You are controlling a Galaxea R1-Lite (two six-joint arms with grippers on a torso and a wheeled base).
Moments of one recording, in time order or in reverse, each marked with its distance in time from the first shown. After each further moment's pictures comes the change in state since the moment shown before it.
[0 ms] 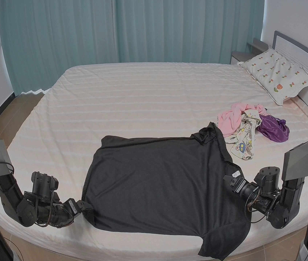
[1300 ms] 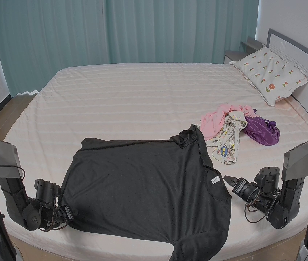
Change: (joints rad) left arm 0.017 0.115 0.043 -0.112 0.366 0.211; right arm 0.002 0.002 0.000 0.000 -0.001 -0.001
